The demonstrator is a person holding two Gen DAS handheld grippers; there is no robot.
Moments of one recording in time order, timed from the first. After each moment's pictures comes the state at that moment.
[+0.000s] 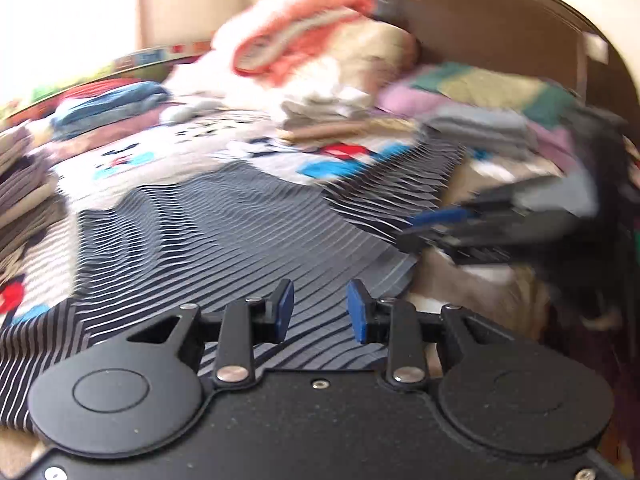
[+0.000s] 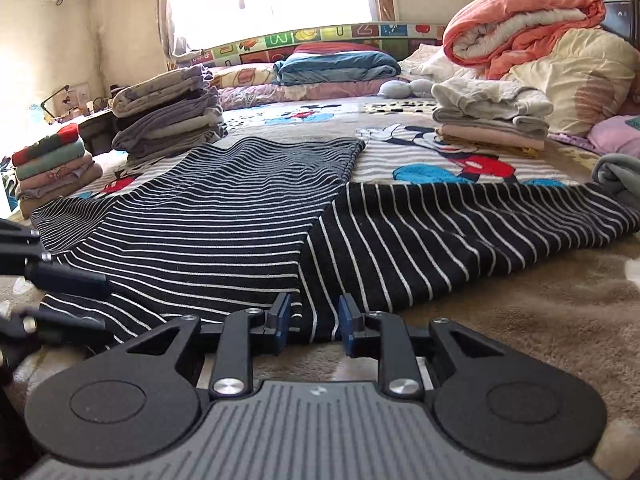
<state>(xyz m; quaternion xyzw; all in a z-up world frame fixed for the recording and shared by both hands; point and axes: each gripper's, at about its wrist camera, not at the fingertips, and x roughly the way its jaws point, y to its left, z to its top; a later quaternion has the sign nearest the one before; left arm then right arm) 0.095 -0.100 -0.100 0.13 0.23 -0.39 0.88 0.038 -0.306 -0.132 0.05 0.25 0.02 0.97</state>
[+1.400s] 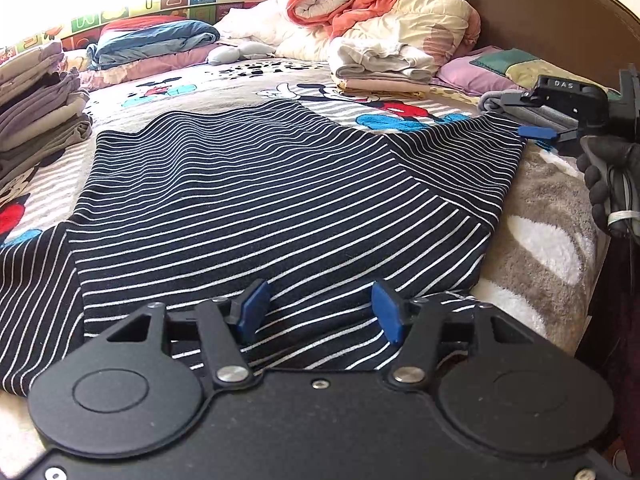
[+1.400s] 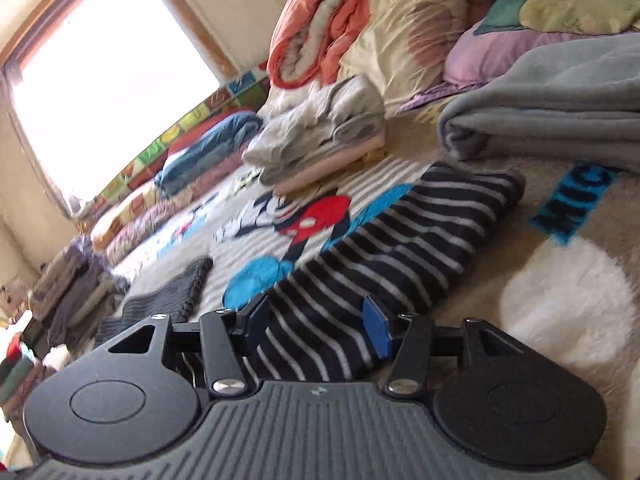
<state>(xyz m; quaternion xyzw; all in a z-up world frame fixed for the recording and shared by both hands) 0.134 -0.114 -0.137 0.11 0.30 -0.35 0.88 0.065 -0.491 -0.143 0.34 0.15 -0.12 0.92</state>
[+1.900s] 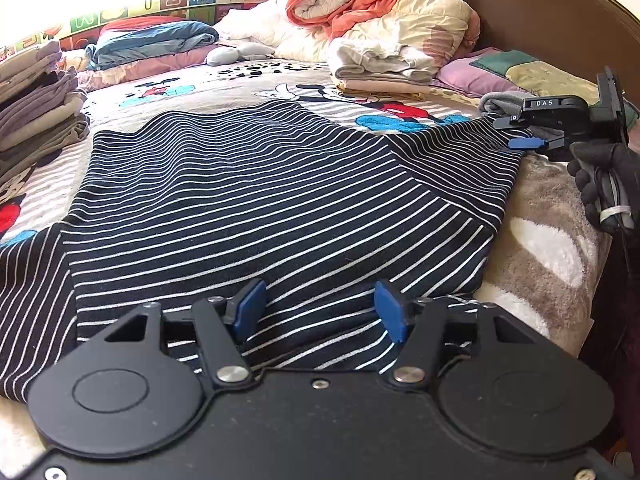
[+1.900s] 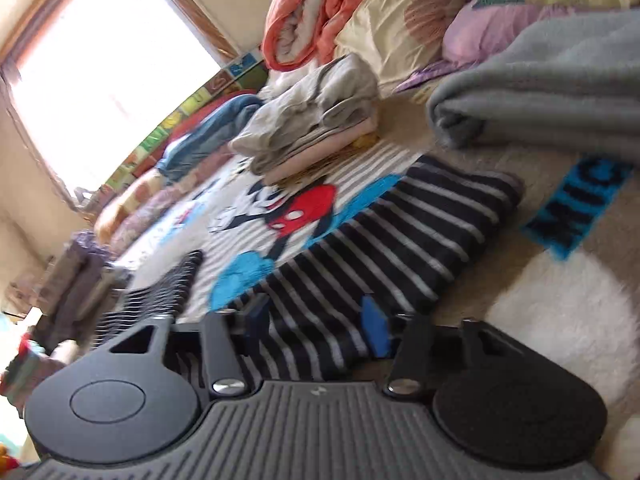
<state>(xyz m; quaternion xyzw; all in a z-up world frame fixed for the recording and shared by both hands) 0.136 -0.115 -0.140 0.11 0.30 -0.35 0.88 0.093 -0.518 -0.155 0.33 0.20 -0.12 0.91</state>
